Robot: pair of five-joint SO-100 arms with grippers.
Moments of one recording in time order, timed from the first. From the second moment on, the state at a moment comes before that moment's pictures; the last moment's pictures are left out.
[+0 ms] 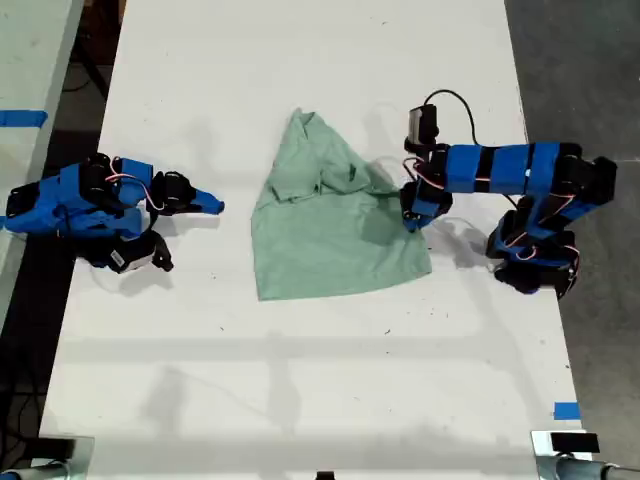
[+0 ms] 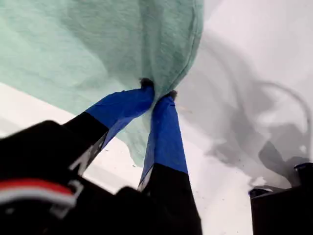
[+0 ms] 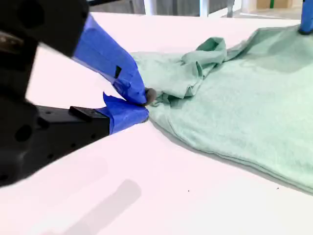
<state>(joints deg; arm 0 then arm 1) -17.4 206.2 183.8 59.5 5.4 19.2 109.2 108.4 85.4 -18.5</state>
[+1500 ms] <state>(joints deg) -17.4 206.2 183.8 59.7 5.4 10.6 111.3 85.3 97.4 -23.6</state>
